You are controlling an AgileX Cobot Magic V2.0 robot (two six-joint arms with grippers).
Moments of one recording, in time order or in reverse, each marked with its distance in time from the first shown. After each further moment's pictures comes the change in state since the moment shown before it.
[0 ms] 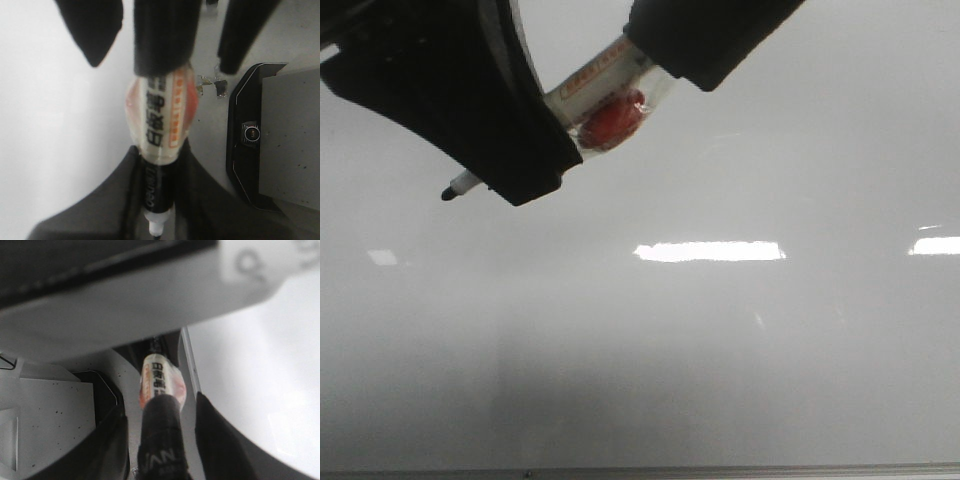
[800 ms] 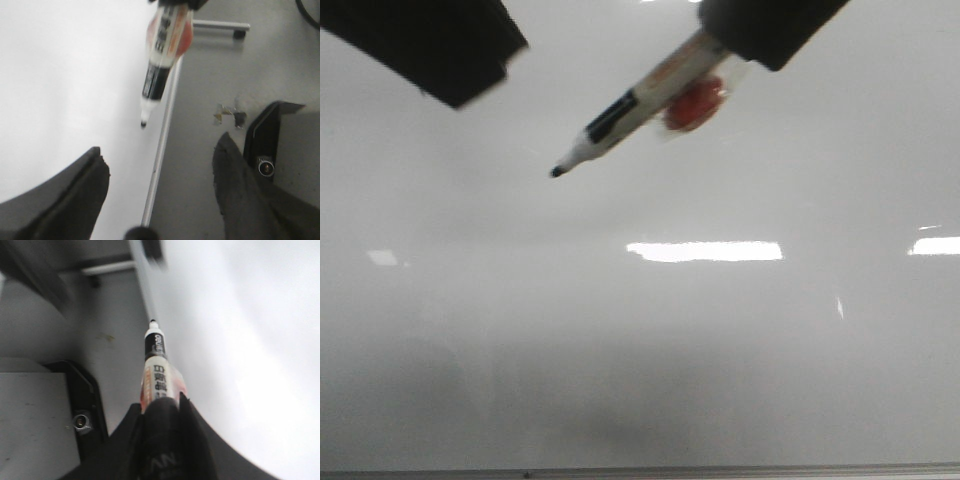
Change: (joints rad) left arm 0.079 -0.175 0.000 0.009 0.005 -0.109; right arm -0.054 -0.056 -0.002 -0.192 -0.001 0.182
